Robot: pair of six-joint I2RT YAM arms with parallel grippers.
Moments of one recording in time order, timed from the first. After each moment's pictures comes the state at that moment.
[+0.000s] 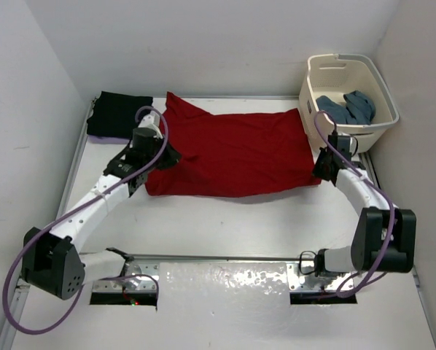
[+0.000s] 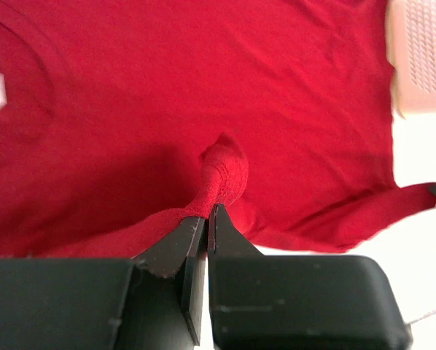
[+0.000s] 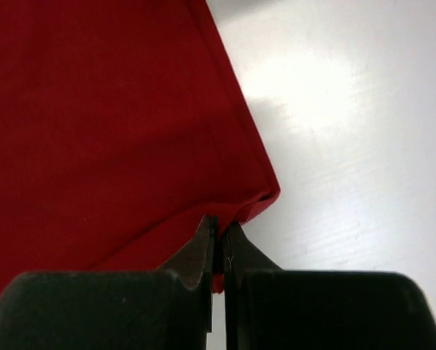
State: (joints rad) left arm -0.37 1.19 0.90 -0.27 0.01 -0.63; right arm -0.09 1.37 0.77 -0.29 0.10 0.31
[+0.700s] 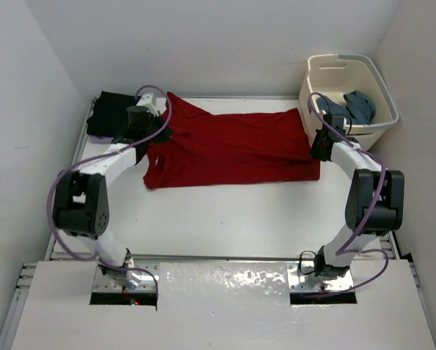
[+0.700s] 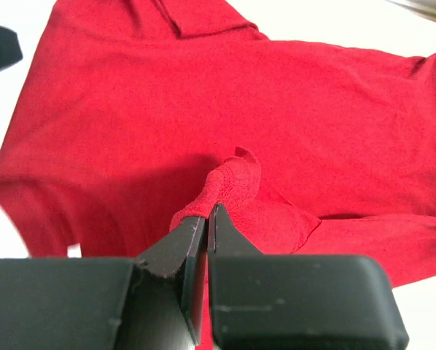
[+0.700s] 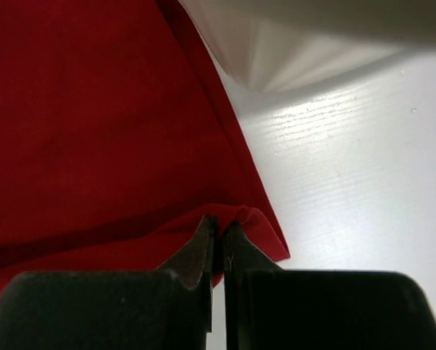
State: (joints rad) left arm -0.14 1.60 1.06 0.04 0.14 -0.40; right arm -0.09 1.68 1.07 -0.30 0.12 0.28
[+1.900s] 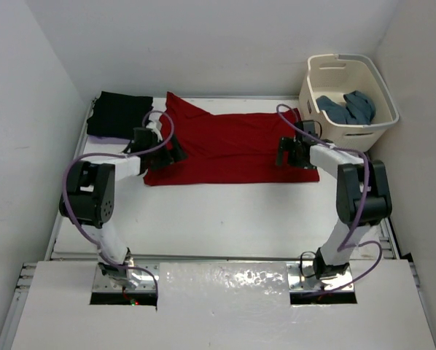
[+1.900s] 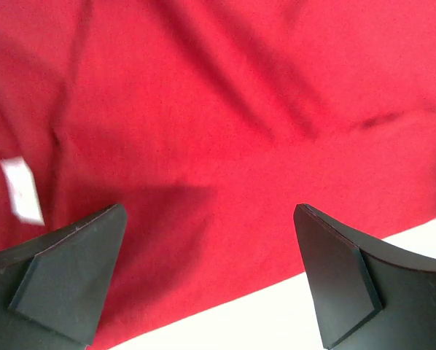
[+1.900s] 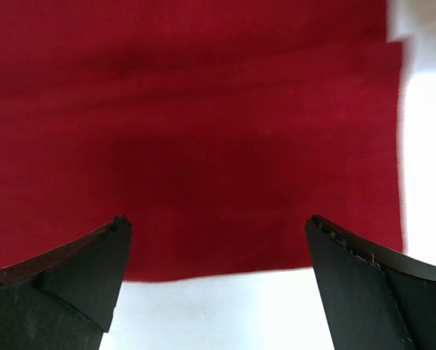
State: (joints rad) left arm -0.12 1.76 0.96 0.07 0.29 -0.46; right arm 0.10 1.74 1.05 -0.29 0.10 0.24
